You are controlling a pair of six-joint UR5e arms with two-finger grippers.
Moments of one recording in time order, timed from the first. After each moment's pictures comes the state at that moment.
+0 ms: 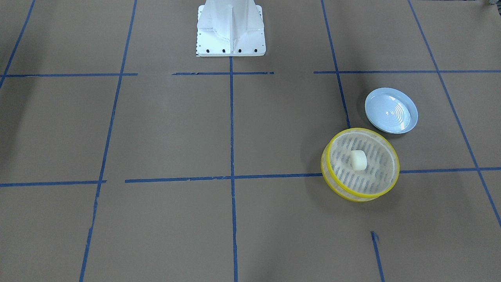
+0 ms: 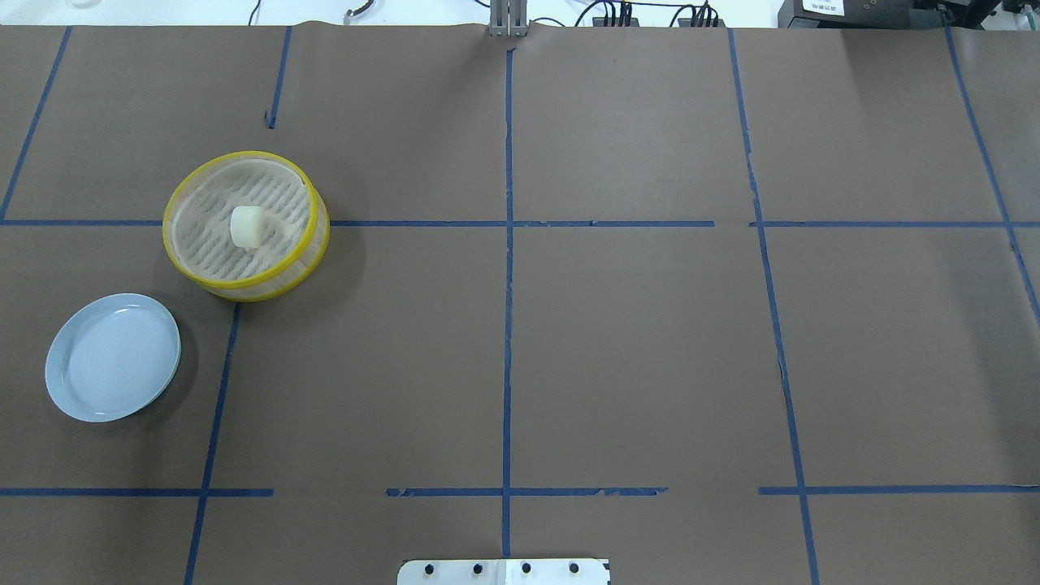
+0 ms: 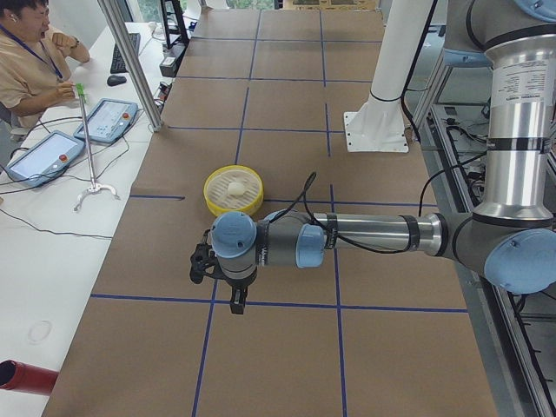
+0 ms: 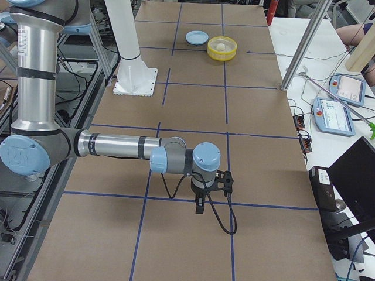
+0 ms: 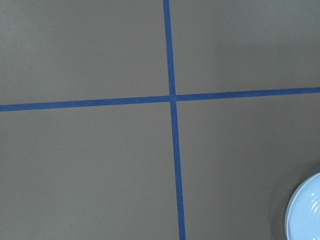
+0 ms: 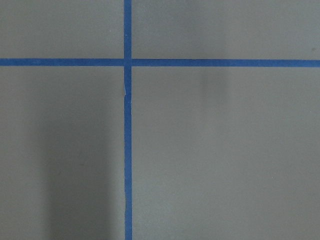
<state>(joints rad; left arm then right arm) -1.64 -1.53 -1.63 -1.56 -2.43 0.07 1.57 -1.68 1.65 -1.57 2.29 0.01</state>
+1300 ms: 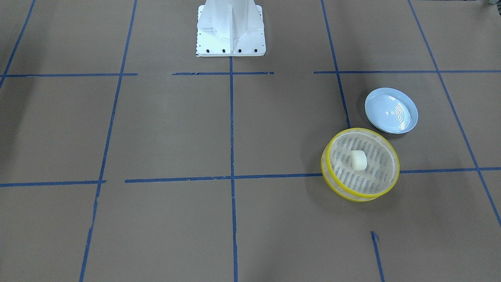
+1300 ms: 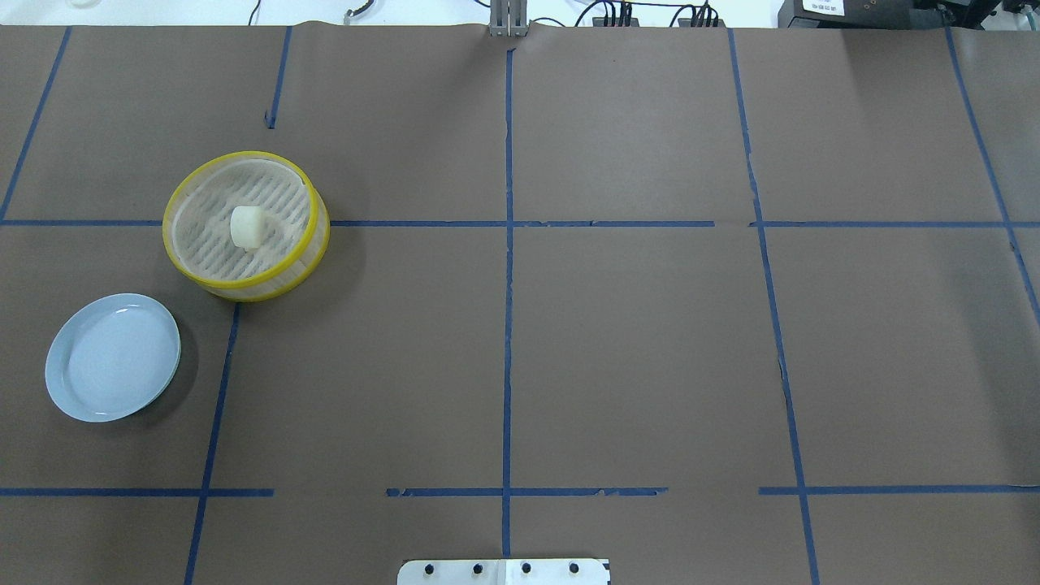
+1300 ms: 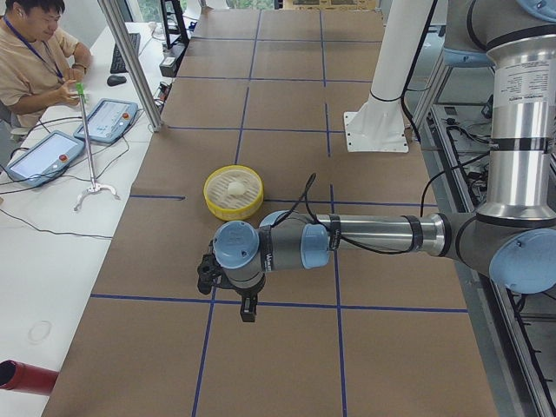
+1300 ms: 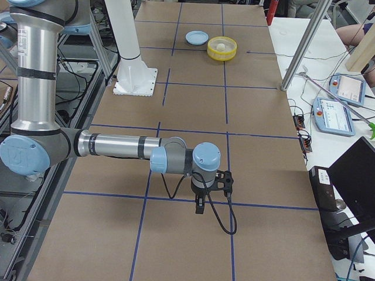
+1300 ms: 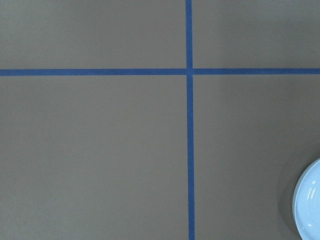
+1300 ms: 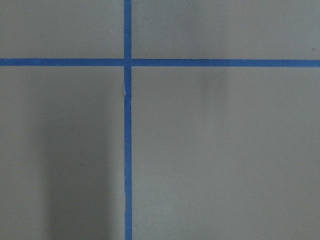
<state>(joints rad) -1.65 -1.52 -1.64 -1.45 -2.43 0.14 1.57 -1.68 1.65 -1.57 2.29 0.01</state>
